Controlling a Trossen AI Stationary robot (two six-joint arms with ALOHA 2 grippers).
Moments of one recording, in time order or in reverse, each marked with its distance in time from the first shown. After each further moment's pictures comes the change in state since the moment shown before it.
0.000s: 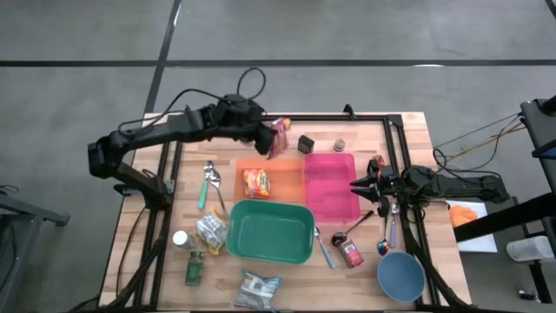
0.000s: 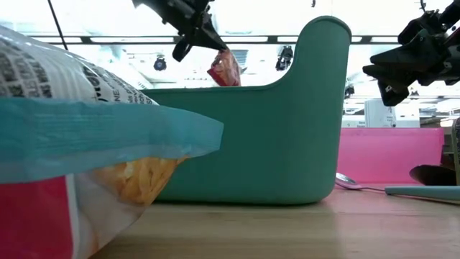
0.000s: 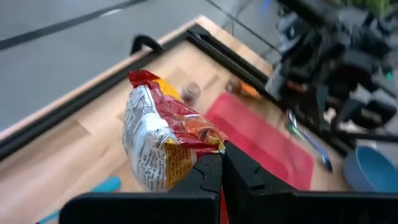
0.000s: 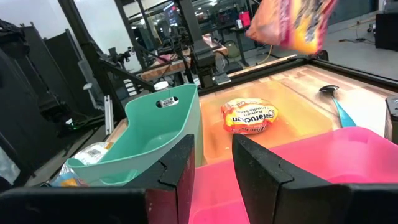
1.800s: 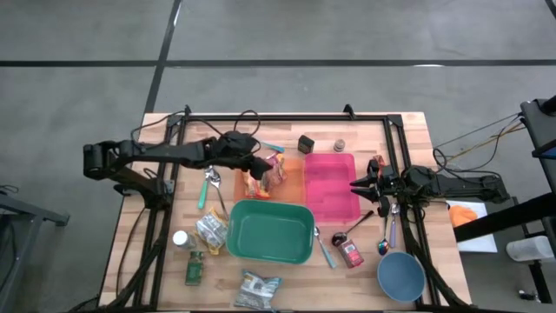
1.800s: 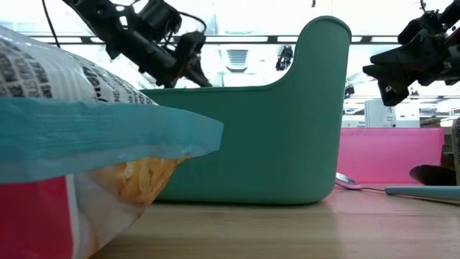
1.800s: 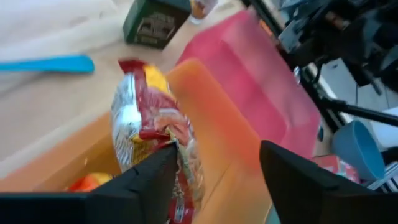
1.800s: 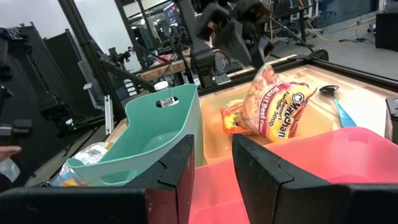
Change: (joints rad) left arm -0.065 -0.054 -0.521 0.407 0.062 -0.312; right arm 0.000 0.000 0.000 0.000 0.000 0.000
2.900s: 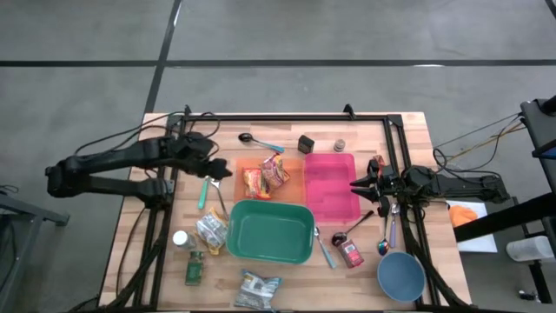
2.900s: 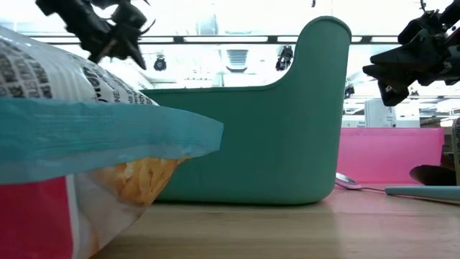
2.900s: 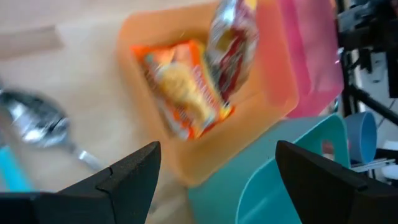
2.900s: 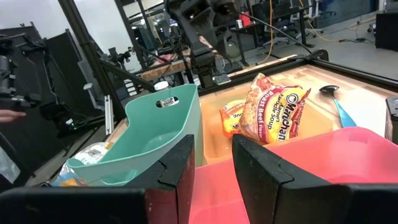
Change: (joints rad) left arm -0.008 -0.500 0.000 -0.774 0.000 -0.309; right arm 0.000 0.000 0.000 0.000 0.000 0.000
